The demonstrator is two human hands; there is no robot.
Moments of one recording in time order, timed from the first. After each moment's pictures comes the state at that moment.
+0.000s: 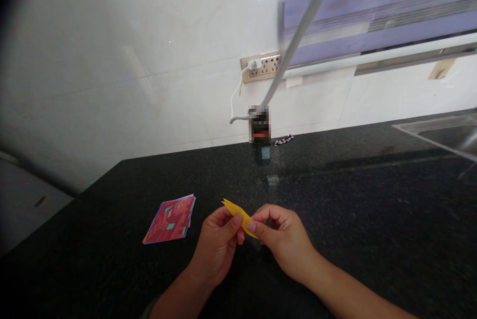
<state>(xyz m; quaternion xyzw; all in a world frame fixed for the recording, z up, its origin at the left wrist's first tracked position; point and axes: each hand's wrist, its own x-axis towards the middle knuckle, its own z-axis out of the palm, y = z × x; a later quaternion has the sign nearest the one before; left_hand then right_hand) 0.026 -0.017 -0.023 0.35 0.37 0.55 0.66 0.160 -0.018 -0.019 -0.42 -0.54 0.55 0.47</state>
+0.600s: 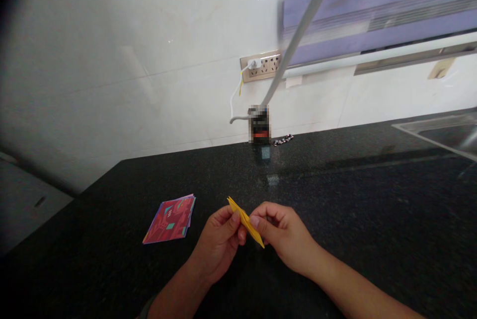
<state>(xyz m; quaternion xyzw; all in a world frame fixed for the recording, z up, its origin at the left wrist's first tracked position) 0.023 -0.015 -0.023 0.33 0.31 0.51 0.73 0.166 -0.016 -0.010 -0.38 -0.59 0.57 0.42</state>
